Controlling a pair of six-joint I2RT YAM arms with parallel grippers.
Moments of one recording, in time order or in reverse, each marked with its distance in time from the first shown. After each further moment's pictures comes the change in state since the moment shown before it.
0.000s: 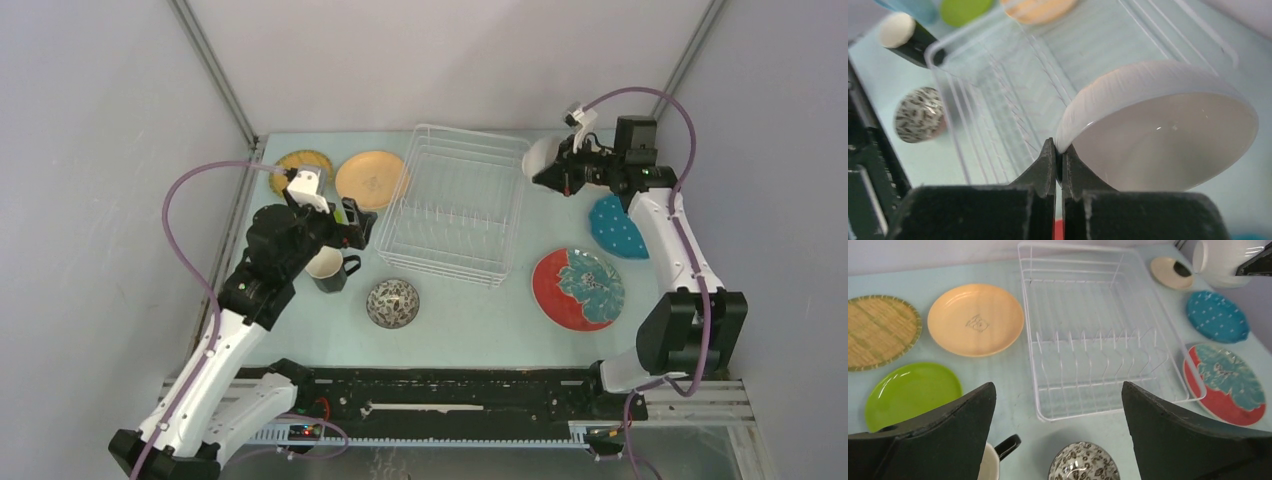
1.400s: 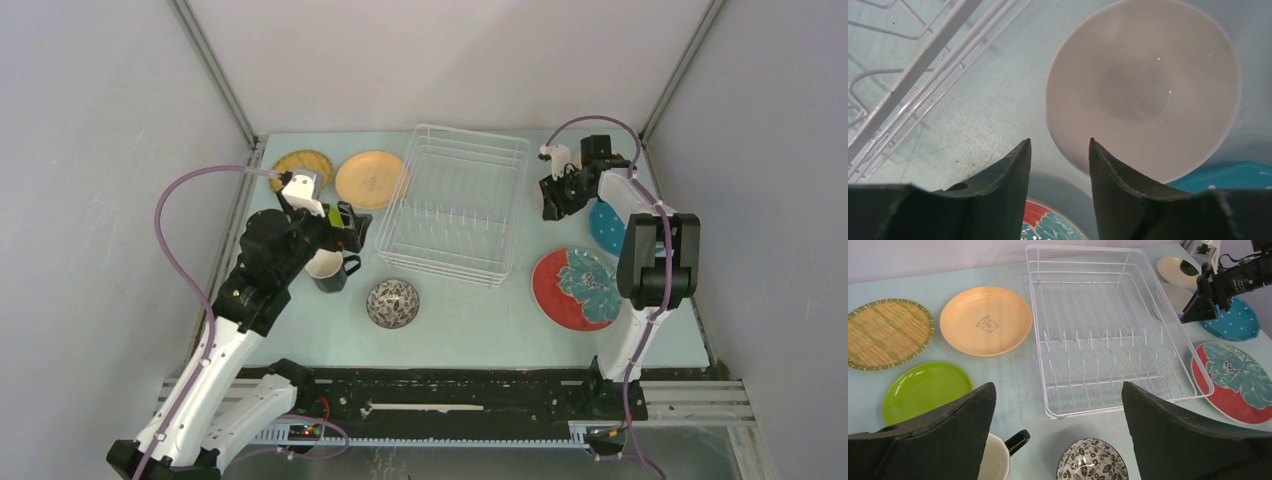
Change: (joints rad) left arm 0.008 -0.054 -0.021 -0.039 -0.017 0.047; right arm -0.020 0.443 0.057 -0.164 0.507 -0.252
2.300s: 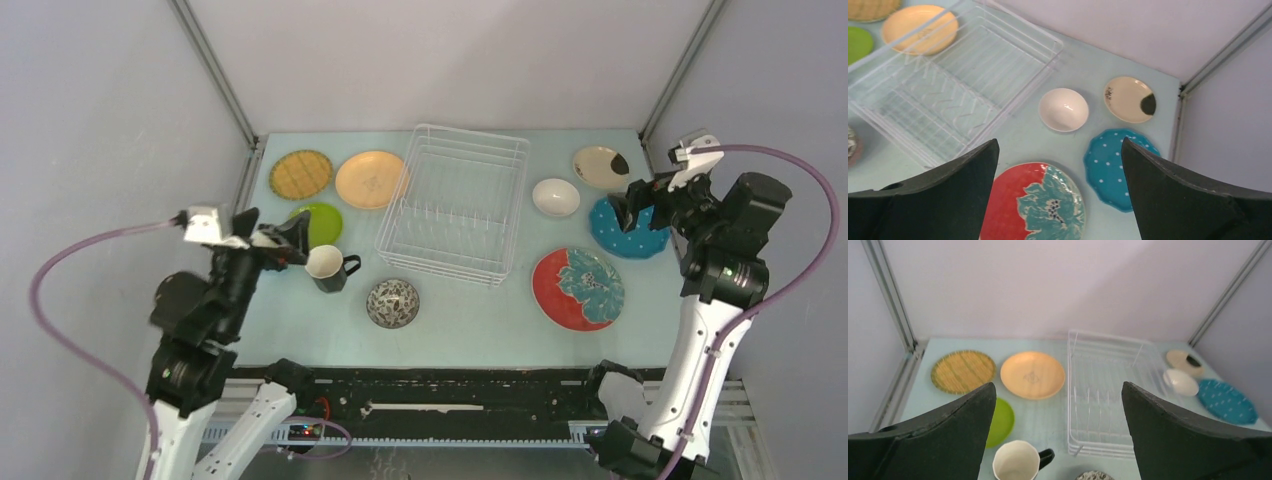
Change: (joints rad) left arm 0.020 -0.262 0.124 -0.139 -0.208 -0.010; right arm -0.409 -0.986 -0.163 -0.027 -0.325 0.143
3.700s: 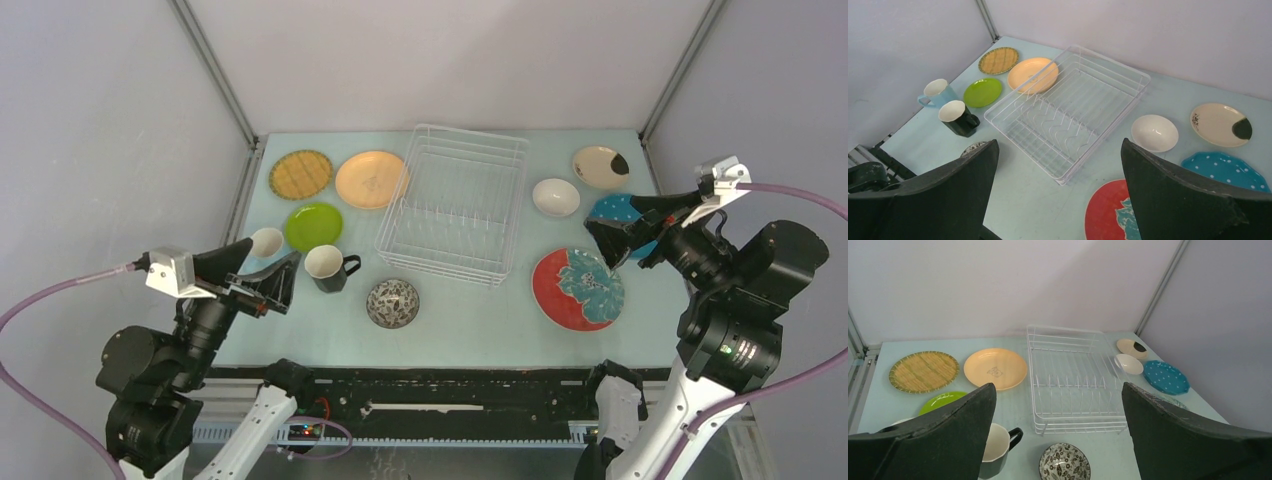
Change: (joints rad) left arm 0.000 -0.164 0.178 -0.245 0.170 -0.071; right arm -0.098 -0.185 0.202 -0.209 -0.310 0.383
